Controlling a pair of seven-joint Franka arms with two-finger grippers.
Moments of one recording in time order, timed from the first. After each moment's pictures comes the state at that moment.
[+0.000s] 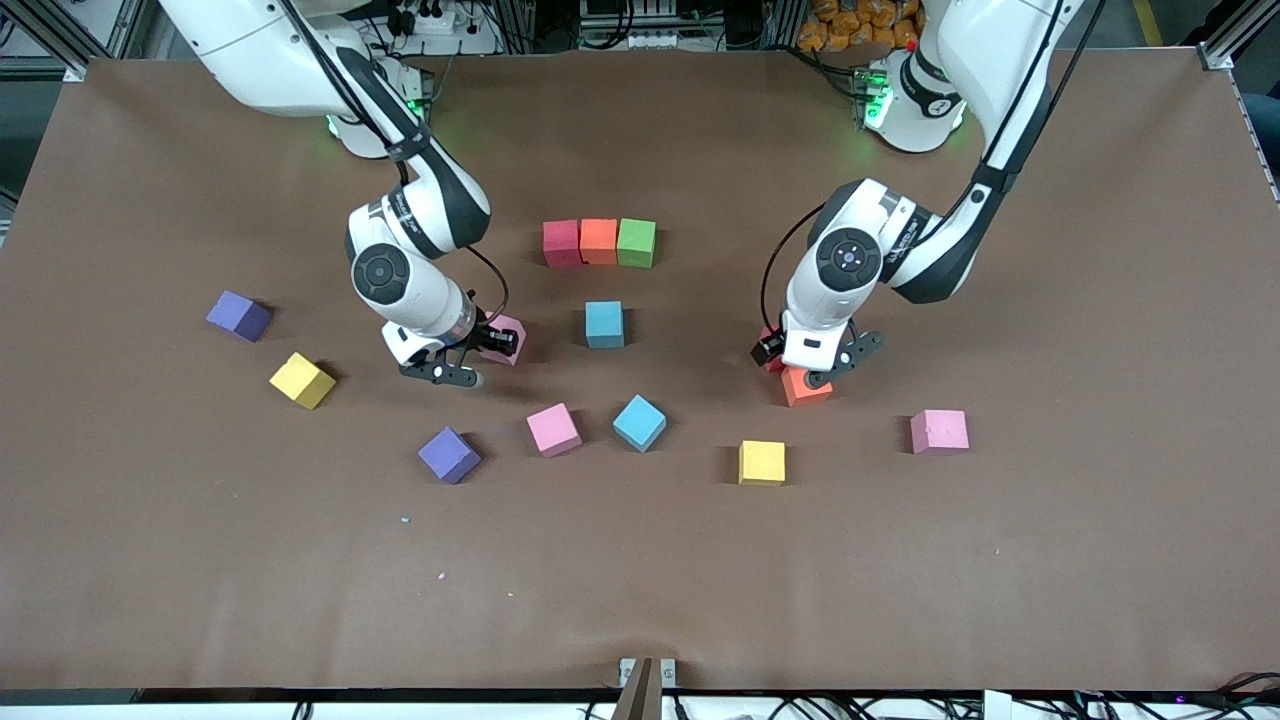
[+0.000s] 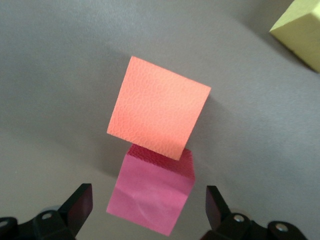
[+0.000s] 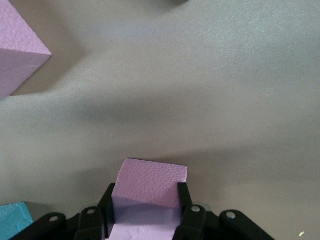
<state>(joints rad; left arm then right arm) -0.26 0.42 -0.29 -2.05 0.10 2.36 -1.18 0.18 0.41 0.28 -2.17 0.08 2.52 0.58</state>
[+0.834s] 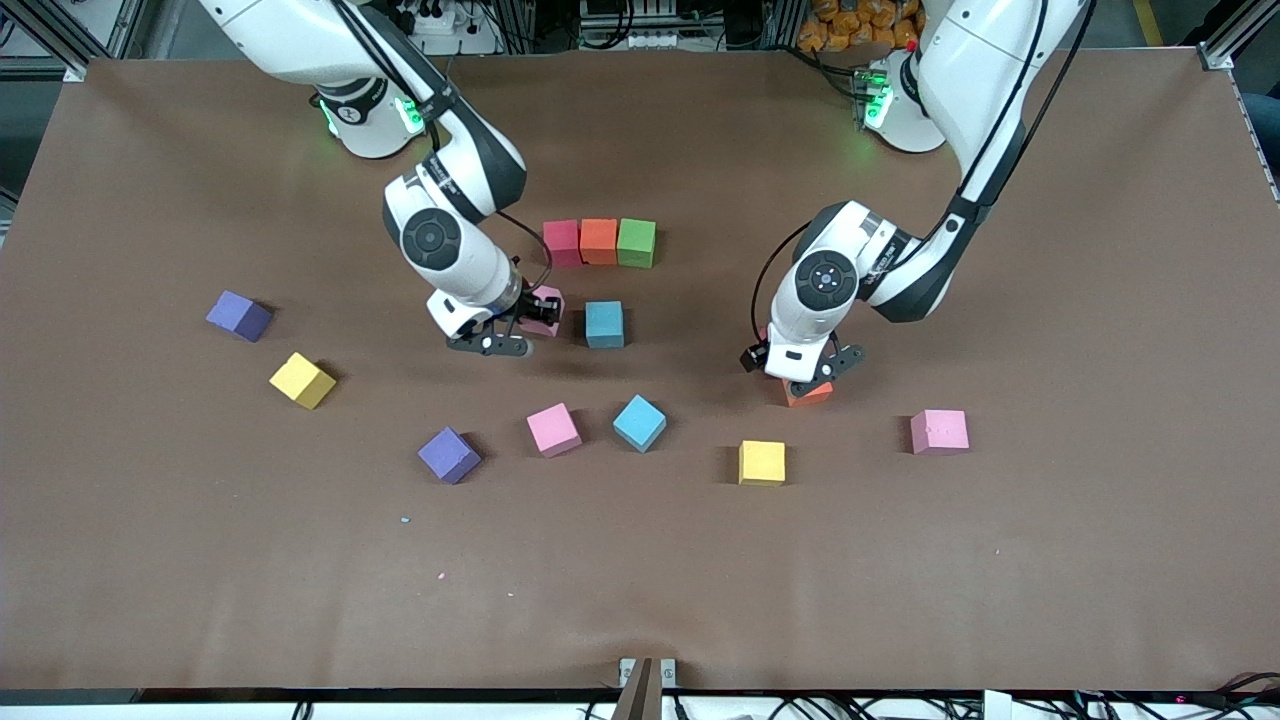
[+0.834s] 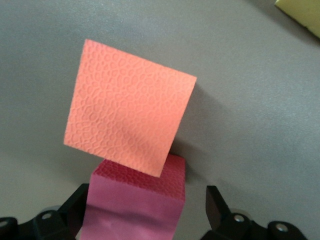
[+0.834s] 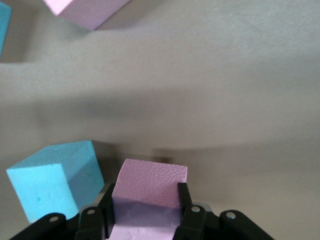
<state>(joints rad) -0.28 0.52 -0.29 -2.01 0.14 2.39 -1.18 0.21 0.38 0.40 -2.14 0.08 2.45 0.66</state>
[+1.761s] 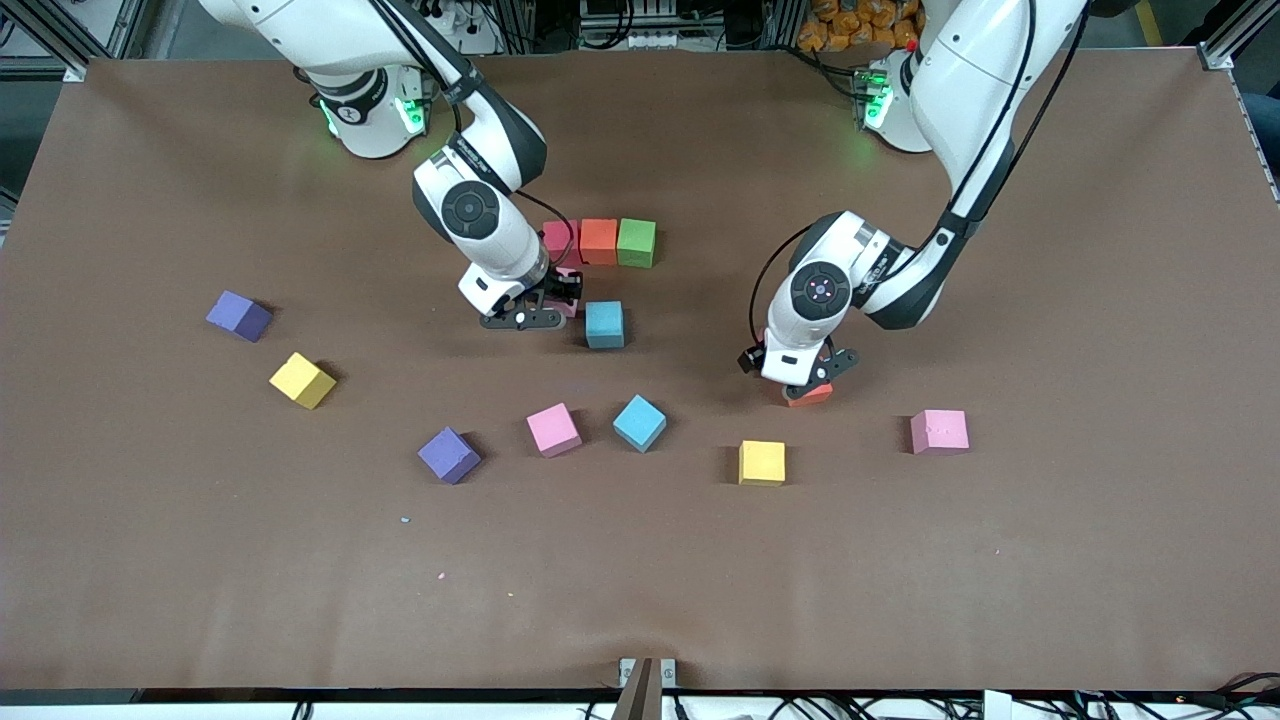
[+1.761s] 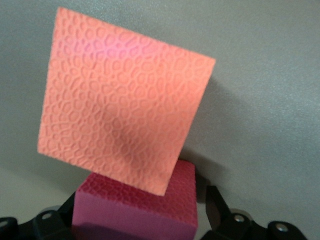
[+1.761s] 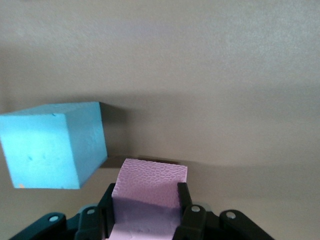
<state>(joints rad) -0.28 0.57 -0.29 -2.01 0.16 2.41 -1.18 0.27 0.38 0.42 -2.22 0.02 2.54 0.66</state>
